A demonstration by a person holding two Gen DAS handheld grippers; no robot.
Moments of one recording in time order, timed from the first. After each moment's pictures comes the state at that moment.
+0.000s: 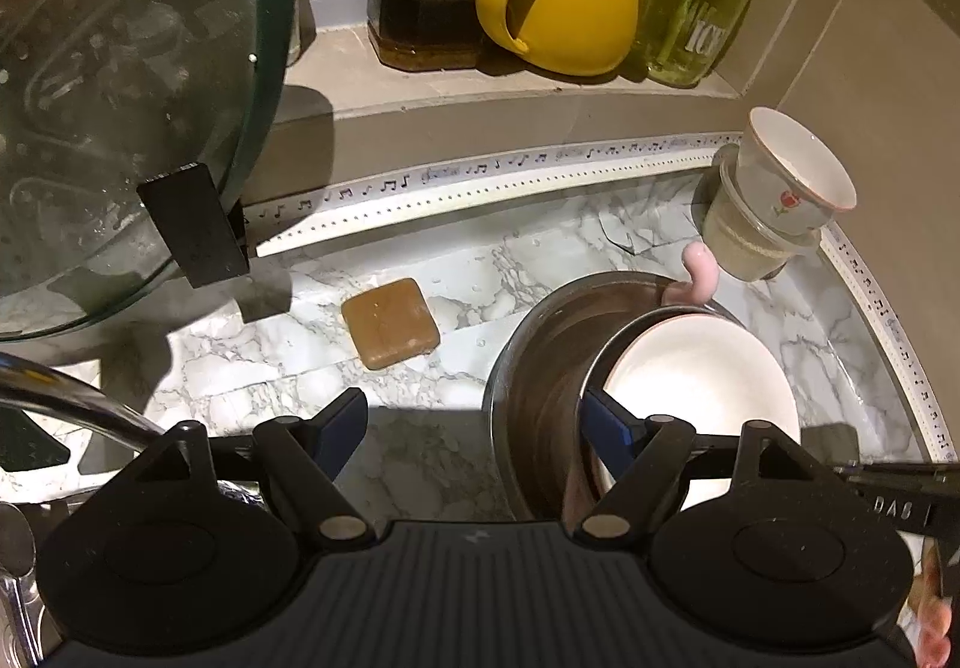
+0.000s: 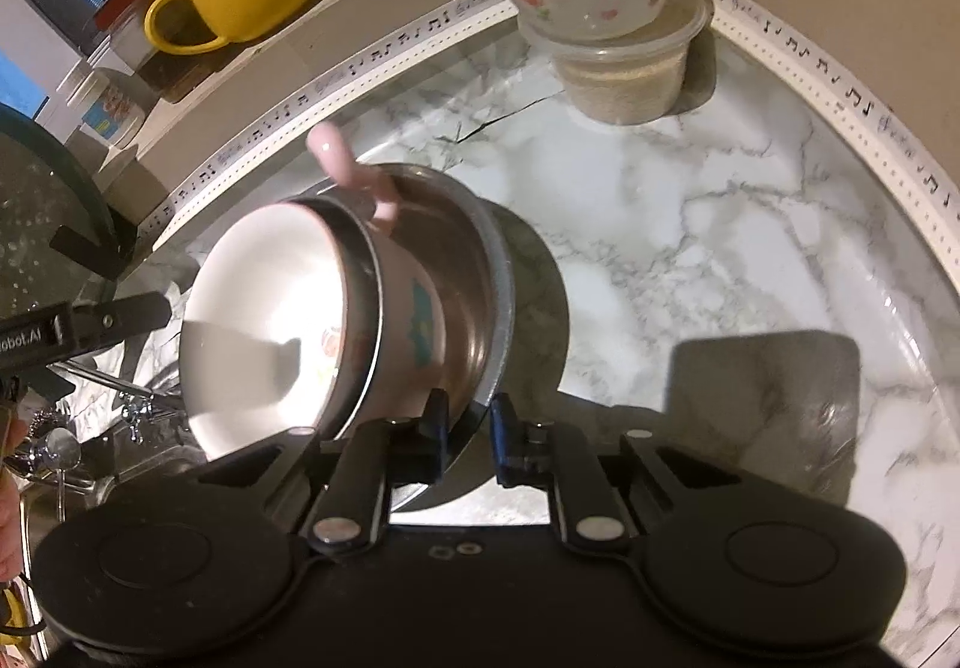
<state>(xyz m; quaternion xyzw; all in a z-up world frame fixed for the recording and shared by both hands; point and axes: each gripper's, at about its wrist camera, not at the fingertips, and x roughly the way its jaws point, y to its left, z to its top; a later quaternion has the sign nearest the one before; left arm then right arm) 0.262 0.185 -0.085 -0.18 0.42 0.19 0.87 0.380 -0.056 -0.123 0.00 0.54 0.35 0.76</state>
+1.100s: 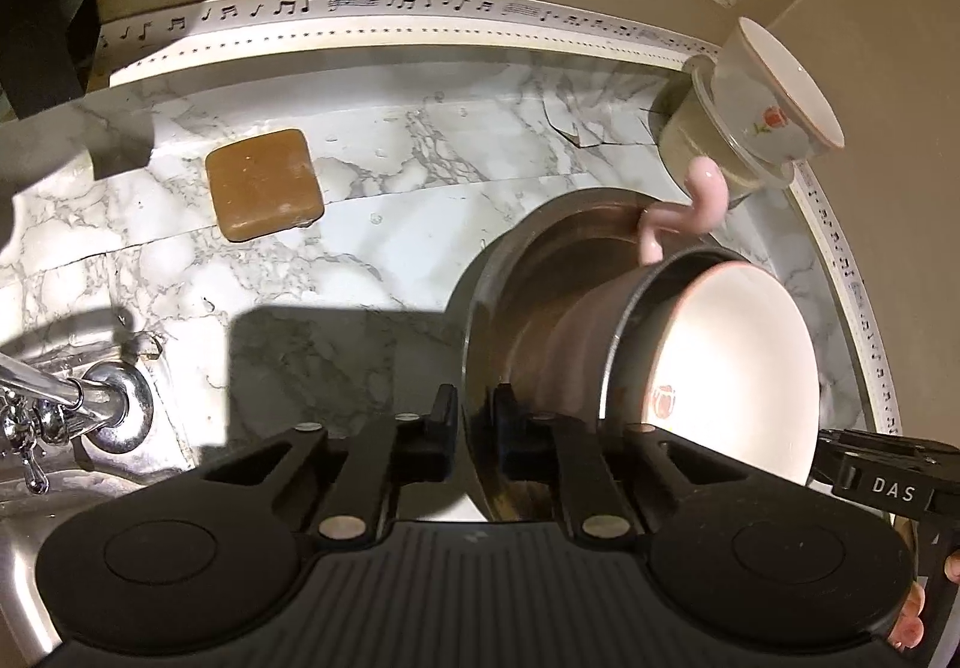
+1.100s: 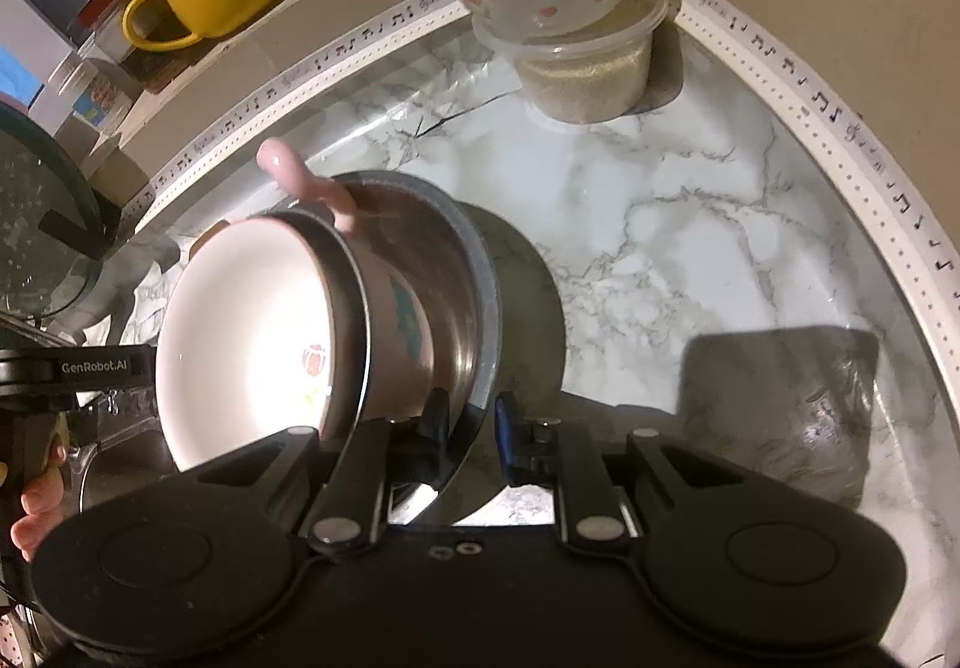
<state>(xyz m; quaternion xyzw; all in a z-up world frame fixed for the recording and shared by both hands) 0.286 0.174 -0.140 -0.28 0.47 0.12 0.83 0.403 -0.080 -0.130 -0.02 0.55 0.37 0.75</state>
